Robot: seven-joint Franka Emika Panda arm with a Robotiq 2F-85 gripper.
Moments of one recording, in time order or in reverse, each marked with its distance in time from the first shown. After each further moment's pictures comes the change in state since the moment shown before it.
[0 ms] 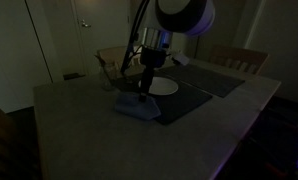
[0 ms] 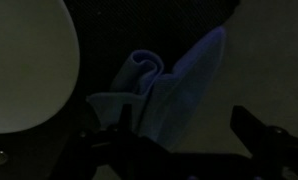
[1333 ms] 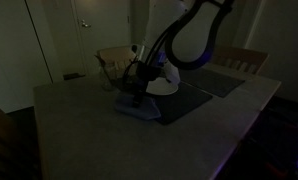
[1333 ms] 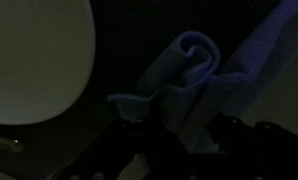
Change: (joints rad) arm 0.050 0.152 -0.084 0.024 -0.340 0.299 0.292
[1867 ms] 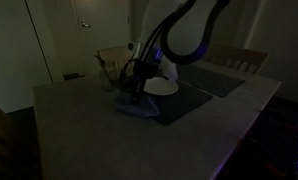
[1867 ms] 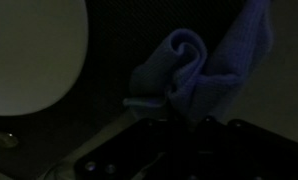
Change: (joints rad) arm -0.020 -0.011 0.036 0.033 0.000 -0.085 0.011
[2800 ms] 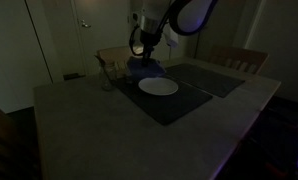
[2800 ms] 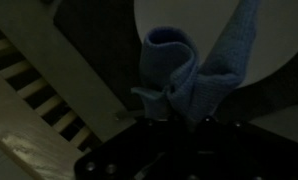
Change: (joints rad) arm 0.131 -0.112 -0.334 0.134 -0.482 -0.180 0.232
